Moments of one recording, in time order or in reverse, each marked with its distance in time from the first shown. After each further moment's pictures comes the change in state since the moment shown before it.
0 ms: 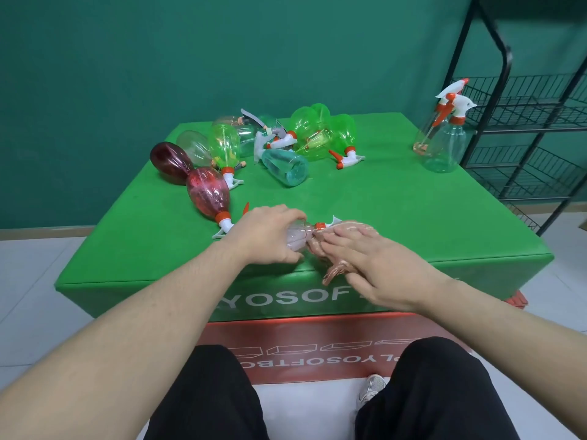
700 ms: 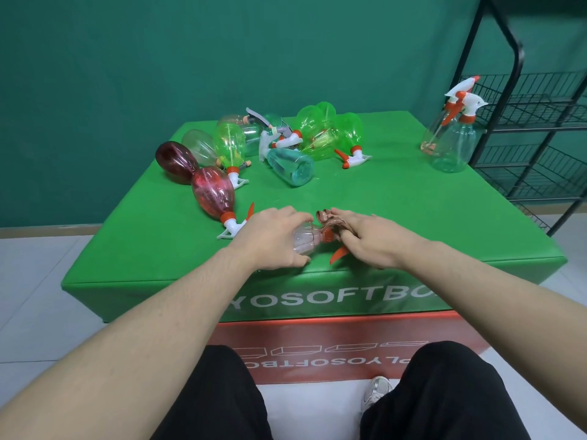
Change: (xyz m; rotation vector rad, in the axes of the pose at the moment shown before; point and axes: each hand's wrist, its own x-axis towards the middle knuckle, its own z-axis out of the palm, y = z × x) left_hand -0.002 0.002 0.008 0.044 0.056 0.000; right_hand 0.055 0.013 -0.018 0.220 -0.122 0.343
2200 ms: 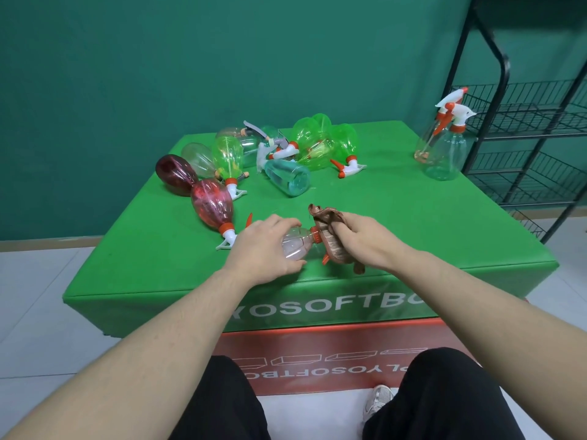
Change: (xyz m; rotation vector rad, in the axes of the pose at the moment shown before) left_hand -0.013 -0.001 0.009 -0.150 0.133 -0.174; right_hand 0.001 -0.015 -0.003 0.391 0.196 0.057
